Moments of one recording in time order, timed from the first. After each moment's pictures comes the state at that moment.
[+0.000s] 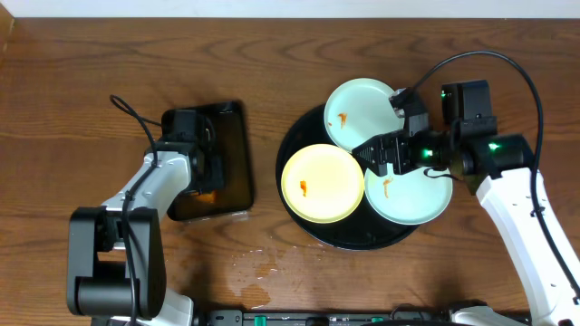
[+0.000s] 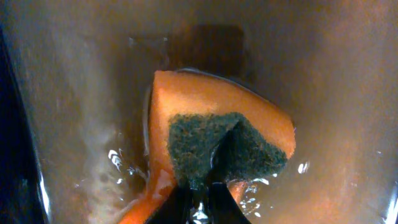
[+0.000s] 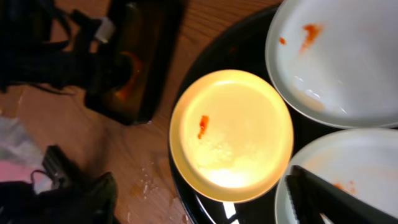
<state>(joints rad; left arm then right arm) -0.05 1.69 0.90 -0.60 -0.01 -0.20 0.19 1.38 1.17 -0.82 -0.61 0.04</state>
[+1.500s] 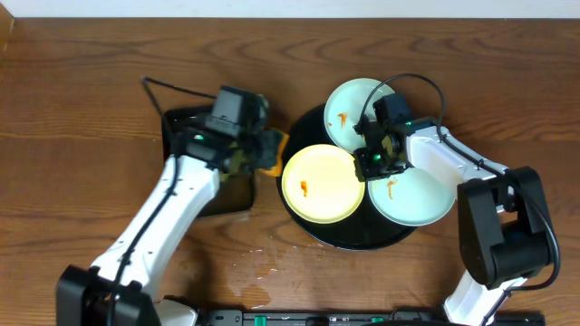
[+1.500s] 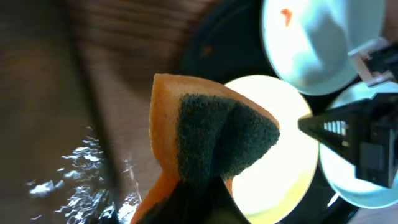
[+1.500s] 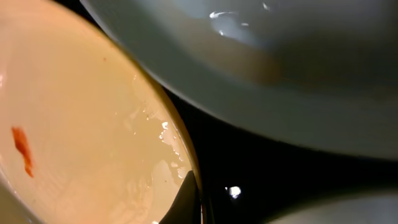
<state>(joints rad) -0.37 1.50 1.13 -0.70 0.21 -0.42 0.29 1.90 1.14 -0.65 -0.30 0.13</state>
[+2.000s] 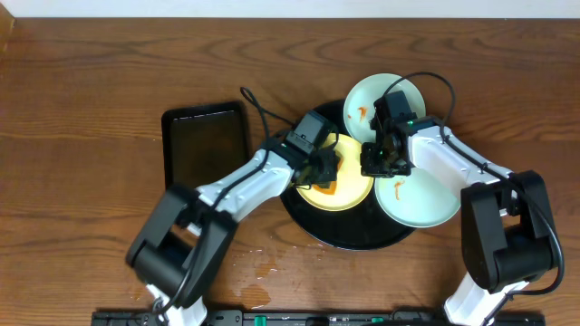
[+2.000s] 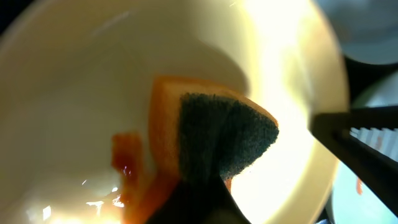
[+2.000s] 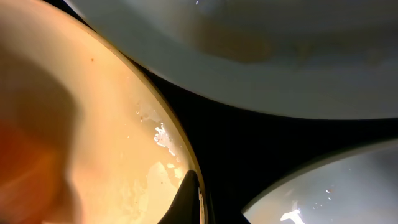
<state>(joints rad) -0.63 1.88 1.13 -0.37 0.23 -0.69 0.29 1.88 1.14 -0.67 -0.14 0.34</state>
